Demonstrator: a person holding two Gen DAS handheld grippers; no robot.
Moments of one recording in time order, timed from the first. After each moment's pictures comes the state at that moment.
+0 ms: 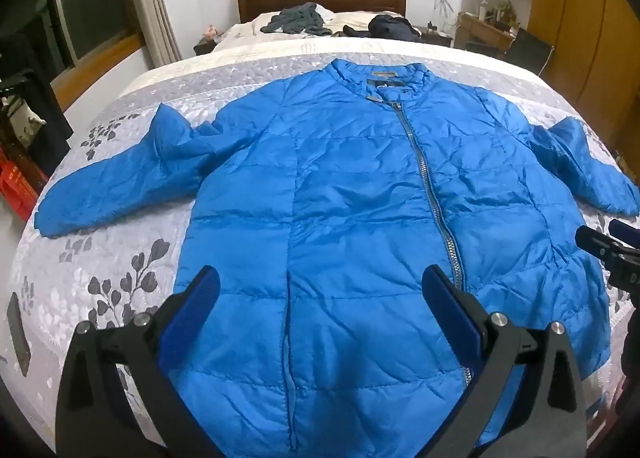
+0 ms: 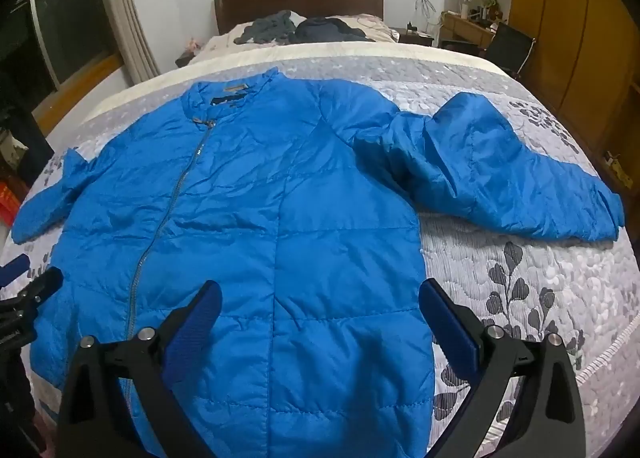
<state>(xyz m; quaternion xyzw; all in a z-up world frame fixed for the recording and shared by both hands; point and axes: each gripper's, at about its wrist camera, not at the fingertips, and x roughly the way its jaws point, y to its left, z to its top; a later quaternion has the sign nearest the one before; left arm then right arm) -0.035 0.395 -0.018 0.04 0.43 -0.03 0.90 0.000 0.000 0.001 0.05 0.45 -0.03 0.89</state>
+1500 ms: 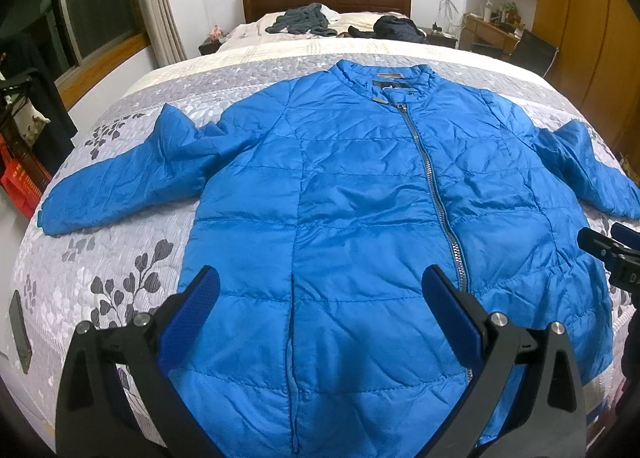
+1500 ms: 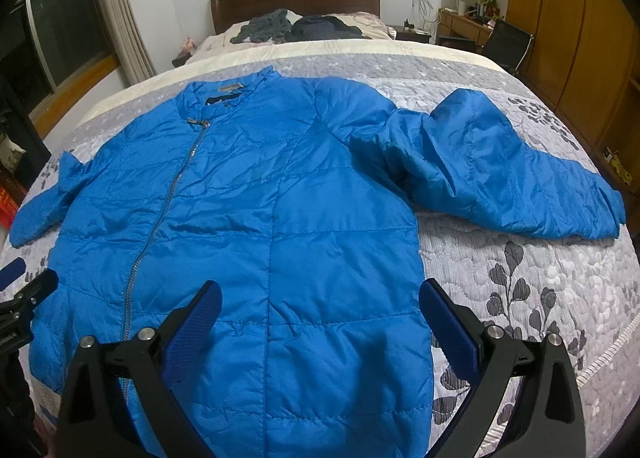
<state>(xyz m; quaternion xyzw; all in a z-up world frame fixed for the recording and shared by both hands) -0.033 0.395 -0.019 0.05 0.43 -0.02 0.90 0.006 -0.003 -0.005 0.05 0.46 -0.03 0.89</state>
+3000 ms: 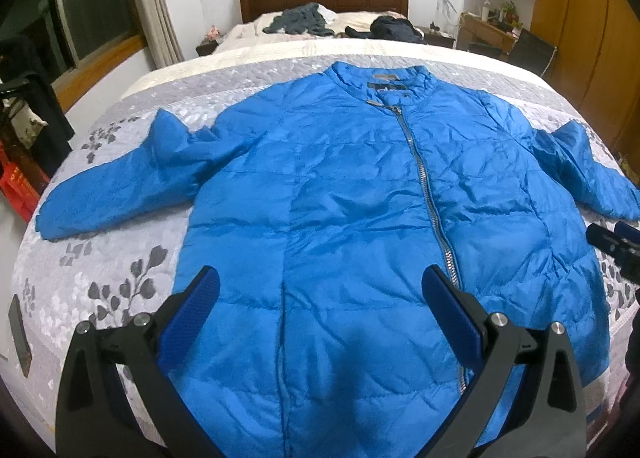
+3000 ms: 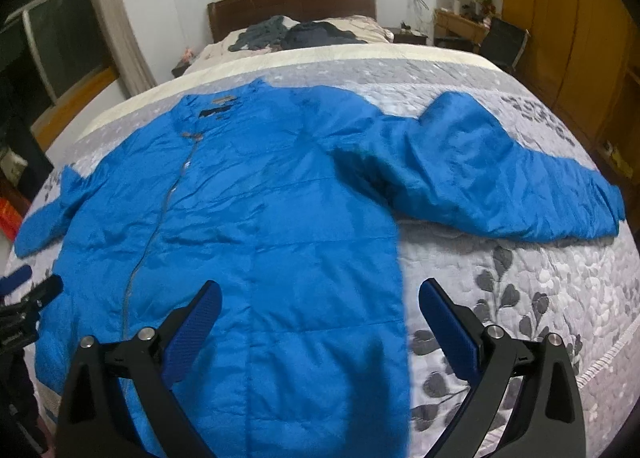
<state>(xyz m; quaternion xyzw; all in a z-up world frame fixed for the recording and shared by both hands) -0.025 0.389 -0.016 0.05 0.44 -0.03 0.90 0.005 -0.031 0.004 0.08 0.45 -0.03 0.89</state>
